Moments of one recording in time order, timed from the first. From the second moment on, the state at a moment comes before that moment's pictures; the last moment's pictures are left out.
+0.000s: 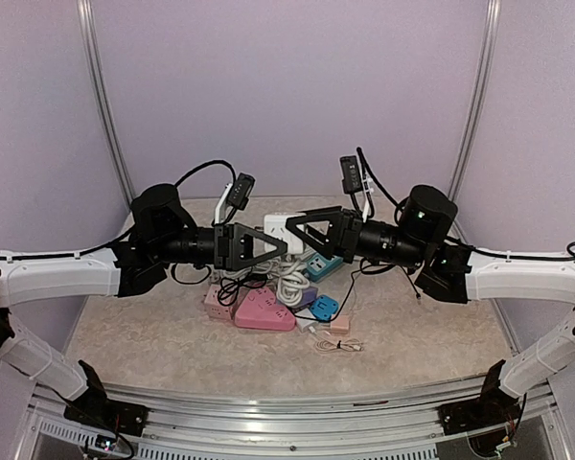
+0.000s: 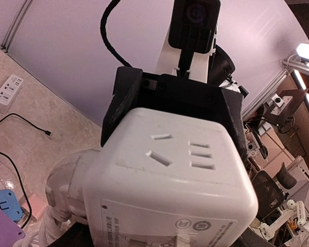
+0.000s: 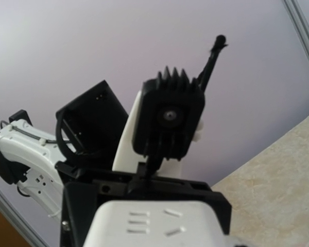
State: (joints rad) left arm -0.81 1.38 0.89 0.52 0.78 -0.72; right arm 0.93 1.37 0.91 0.64 -0.42 0.59
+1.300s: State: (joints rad) left arm -0.78 1.39 0.86 0.54 0.70 -0.74; right arm 0.89 1.29 0.85 0.63 -0.27 0.59
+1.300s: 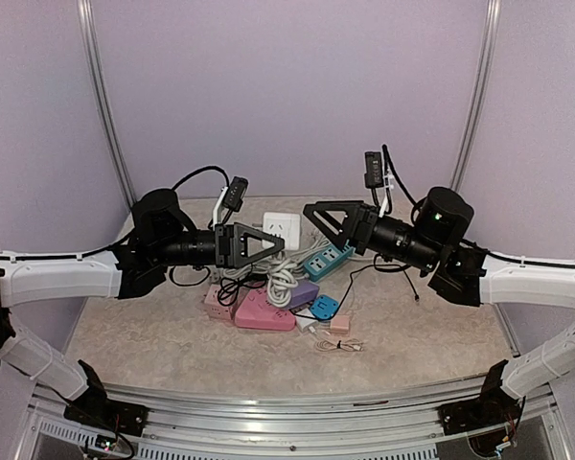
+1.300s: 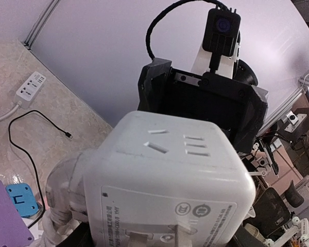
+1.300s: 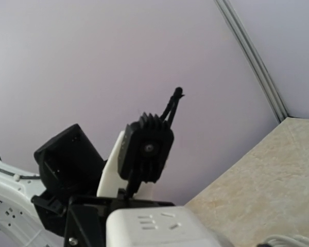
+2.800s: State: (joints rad) left arm -0.68 1.32 0.93 0.48 1.28 -0.81; right arm 1.09 1.48 0.89 0.62 -0.32 0.21
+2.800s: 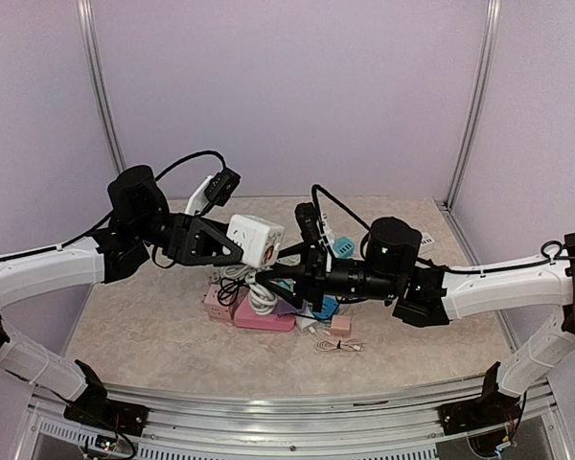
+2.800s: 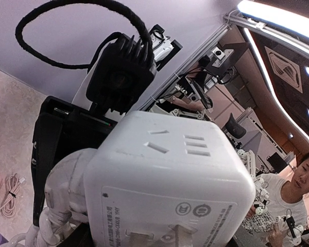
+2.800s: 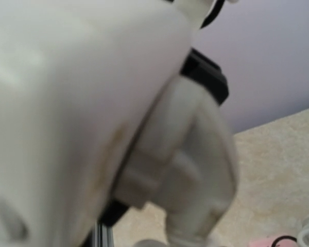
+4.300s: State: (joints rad) left arm -0.69 1.33 0.95 0.34 1.18 -0.70; right arm 1.10 1.44 0.86 0.63 -0.09 0.23
